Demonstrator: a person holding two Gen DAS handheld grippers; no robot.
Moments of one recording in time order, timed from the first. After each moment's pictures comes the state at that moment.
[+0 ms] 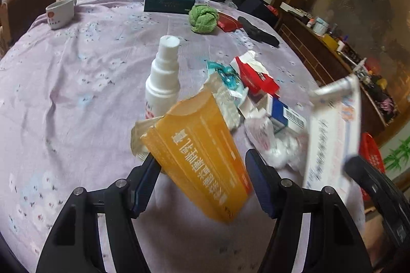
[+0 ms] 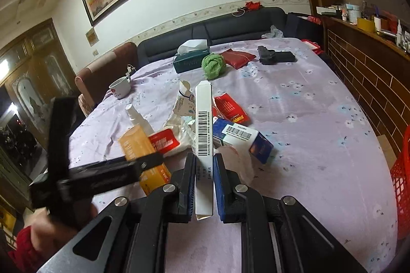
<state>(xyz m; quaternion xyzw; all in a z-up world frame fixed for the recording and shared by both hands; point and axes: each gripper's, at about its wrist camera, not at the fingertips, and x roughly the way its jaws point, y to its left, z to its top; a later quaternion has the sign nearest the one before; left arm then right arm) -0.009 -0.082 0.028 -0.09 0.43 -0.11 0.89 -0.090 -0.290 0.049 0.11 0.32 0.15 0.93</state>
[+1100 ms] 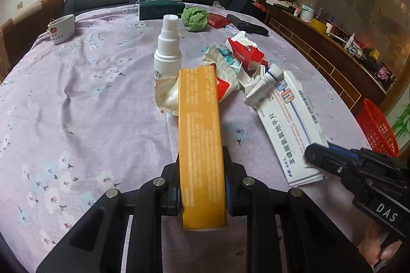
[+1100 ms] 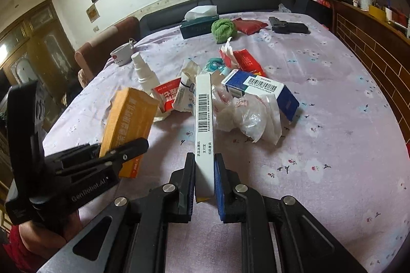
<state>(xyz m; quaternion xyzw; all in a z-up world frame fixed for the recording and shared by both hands) -0.057 -0.071 0.015 -0.03 0.40 -0.14 0.90 -0.092 -0.255 0.008 0.08 0.38 0.16 0.91</state>
